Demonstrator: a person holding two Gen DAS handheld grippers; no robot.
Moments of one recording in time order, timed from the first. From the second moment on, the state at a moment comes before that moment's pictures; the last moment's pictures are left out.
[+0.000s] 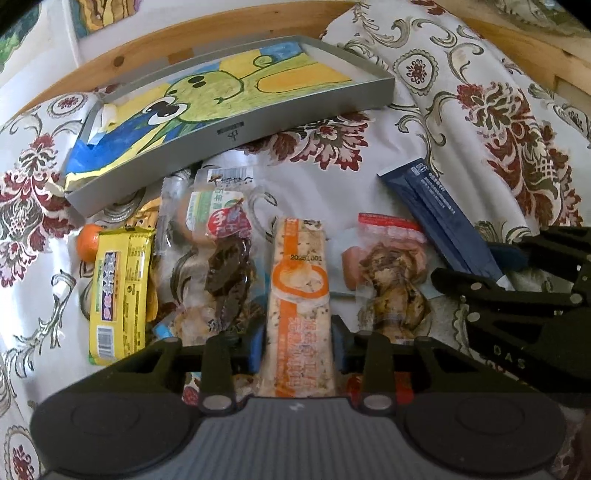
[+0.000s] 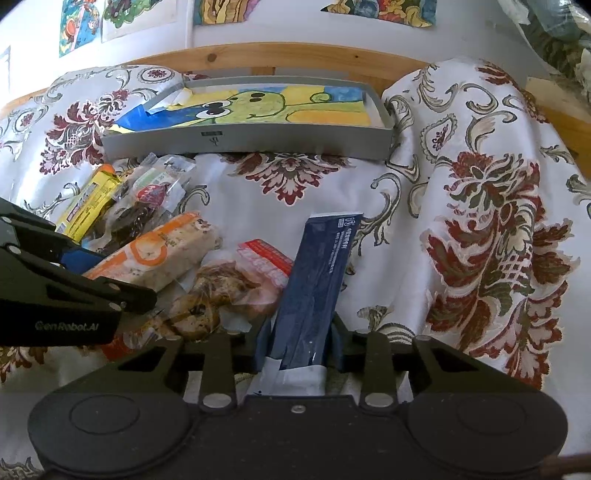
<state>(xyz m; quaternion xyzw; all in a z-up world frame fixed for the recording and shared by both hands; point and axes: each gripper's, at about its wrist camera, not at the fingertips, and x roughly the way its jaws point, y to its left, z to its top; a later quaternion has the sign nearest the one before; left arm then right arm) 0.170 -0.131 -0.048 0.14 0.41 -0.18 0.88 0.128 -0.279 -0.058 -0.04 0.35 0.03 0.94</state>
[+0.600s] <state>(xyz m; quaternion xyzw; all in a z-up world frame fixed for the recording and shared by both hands) 0.138 -0.122 -0.016 0.12 0.39 -0.17 0.90 0.107 -0.257 -0.032 -0.12 0.30 0.04 0.95</state>
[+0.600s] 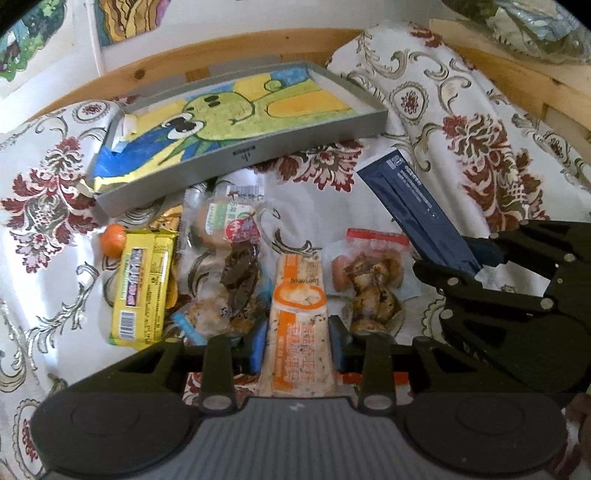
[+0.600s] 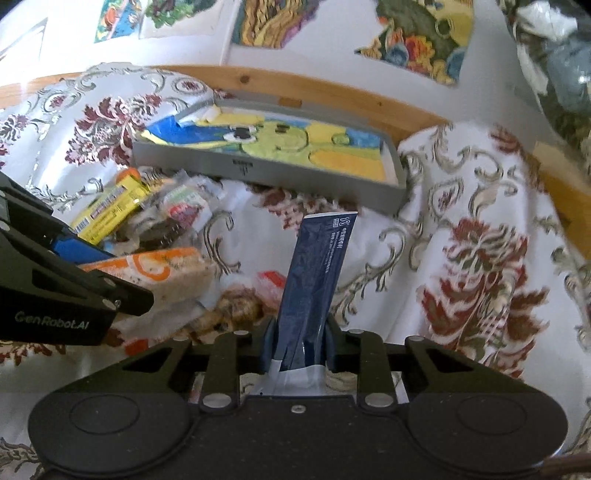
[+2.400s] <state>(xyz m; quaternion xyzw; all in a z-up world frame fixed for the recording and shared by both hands) 0.137 -0.082 -0.002 0.04 0.41 -0.19 0.89 0.101 -0.244 0.002 -0.11 0.23 0.06 0.96</state>
